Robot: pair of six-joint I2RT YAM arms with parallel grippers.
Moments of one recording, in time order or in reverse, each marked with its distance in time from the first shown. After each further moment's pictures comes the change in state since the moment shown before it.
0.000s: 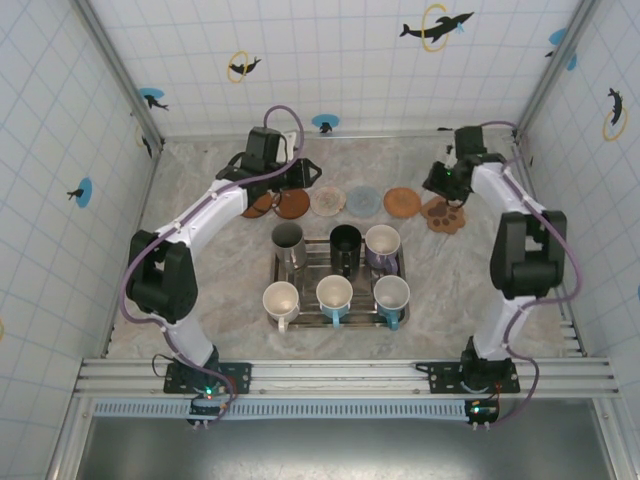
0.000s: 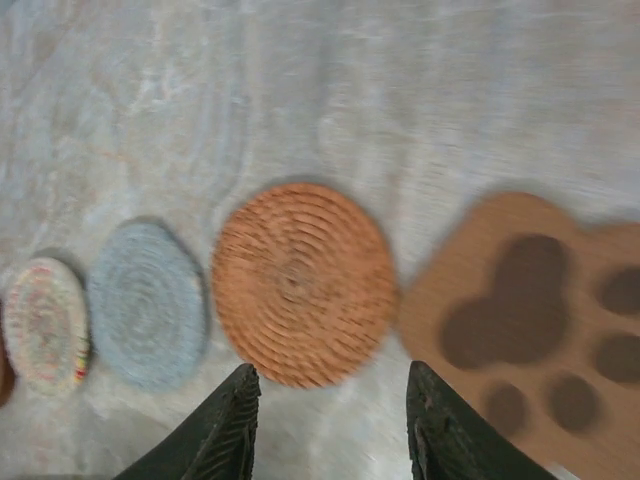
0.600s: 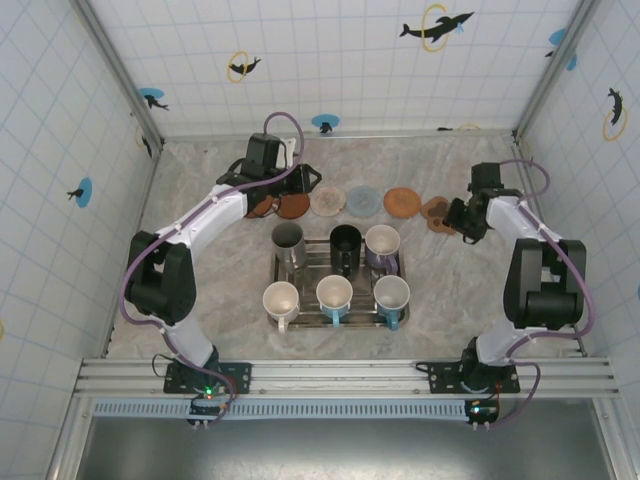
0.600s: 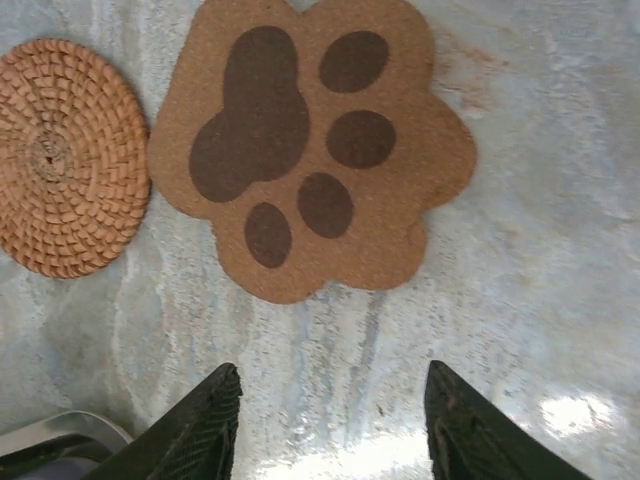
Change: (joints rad) left arm 0.000 -0.010 -0.056 0.034 0.000 0.002; right arm -0.065 -0.125 -0.303 0.047 0.042 0.019
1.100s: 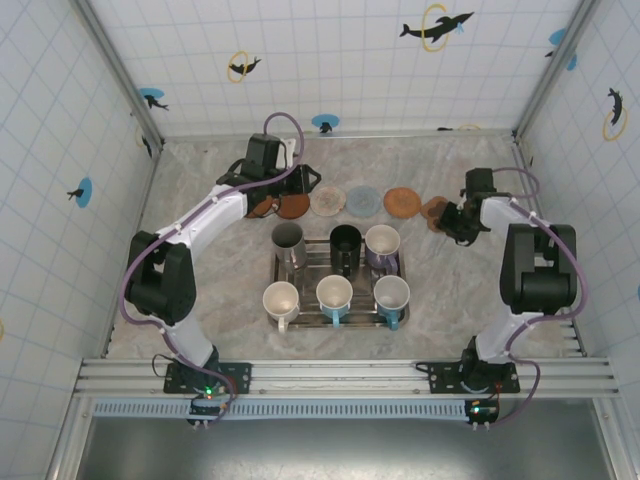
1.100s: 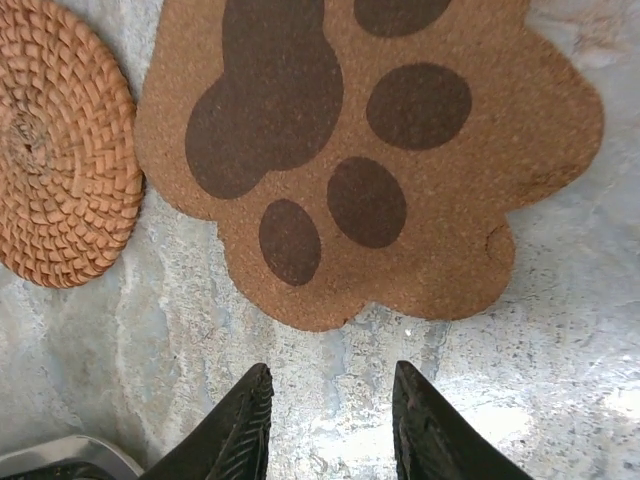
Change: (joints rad) left arm 0.000 0.000 -0.002 0.000 0.000 0.000; right arm 0.006 0.102 -0.019 0.078 -0.098 0.042
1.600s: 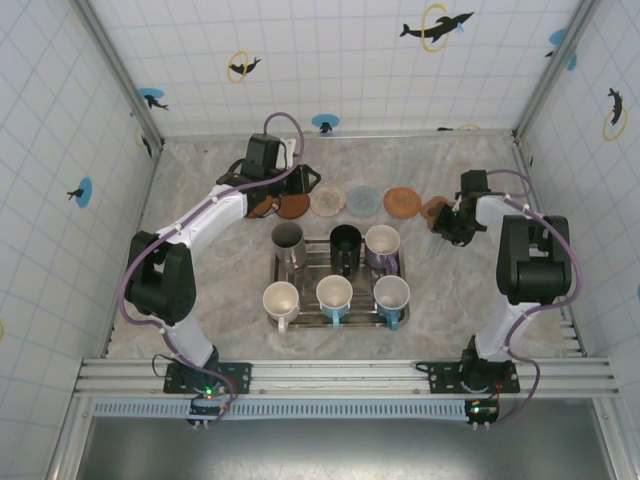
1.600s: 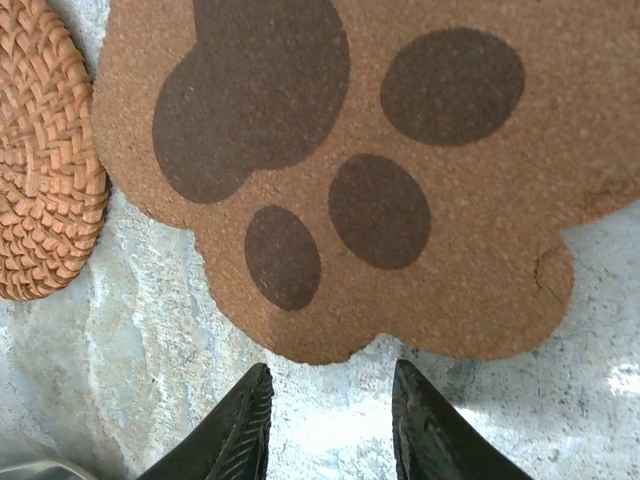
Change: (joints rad) left arm 0.000 0.000 0.000 -0.001 0.000 0.000; right arm 0.004 0.073 0.024 0.014 -0.008 -0.002
